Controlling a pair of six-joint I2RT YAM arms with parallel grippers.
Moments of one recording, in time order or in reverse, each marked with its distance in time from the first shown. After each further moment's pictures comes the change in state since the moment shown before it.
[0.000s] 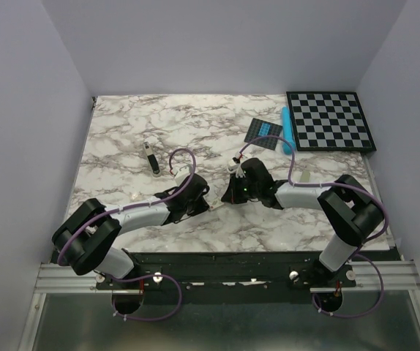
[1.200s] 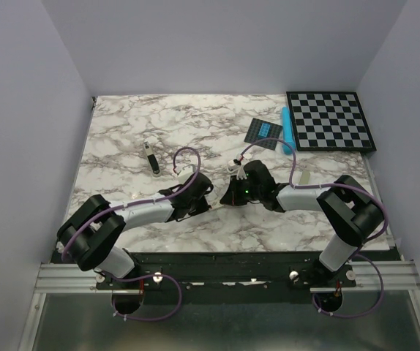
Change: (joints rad) left arm -0.017 0.042 0.059 -0.076 -0.021 0.019; right arm -0.001 -0.004 -0.053 0.098 -0.079 0.026
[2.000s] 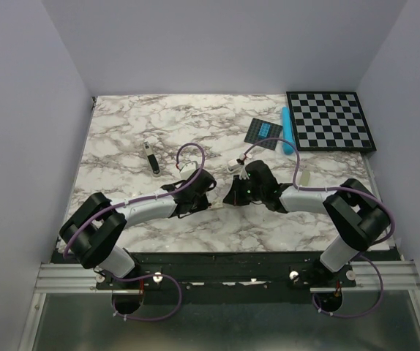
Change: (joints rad) left arm 0.000 0.023 0.076 -0.096 -0.034 0.060; right arm -0.001 -0.052 -0.011 -0.053 0.053 0.008
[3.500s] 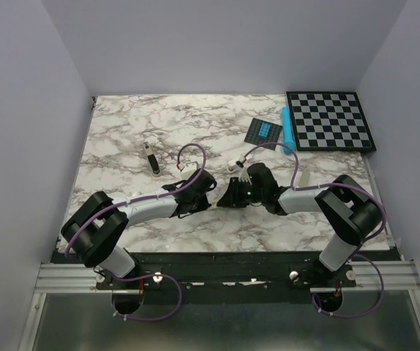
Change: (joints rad) left arm 0.000 0.014 0.001 0.001 0.000 0.016; right arm -0.016 0.062 -0.048 0.166 -0.141 0.085
